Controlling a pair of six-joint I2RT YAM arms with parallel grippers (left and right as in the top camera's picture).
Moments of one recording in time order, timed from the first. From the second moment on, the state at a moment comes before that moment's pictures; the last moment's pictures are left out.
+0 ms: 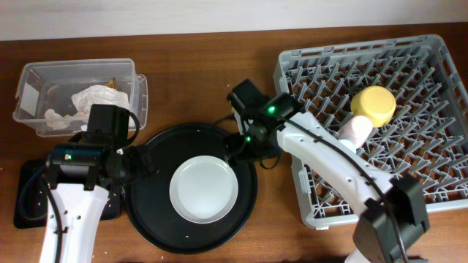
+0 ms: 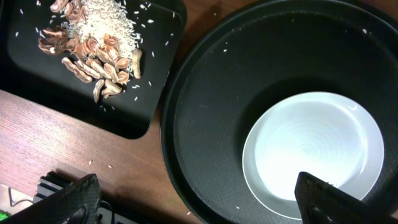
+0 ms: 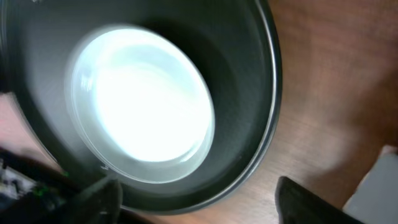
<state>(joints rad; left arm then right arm) -0.08 1.24 1.29 -1.40 -0.18 -0.50 0.62 1.80 1.51 -1.10 -0.25 0.39</state>
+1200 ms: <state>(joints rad) -0.08 1.24 1.29 -1.40 -0.18 -0.50 0.80 1.91 1.19 -0.75 -0.14 0.70</state>
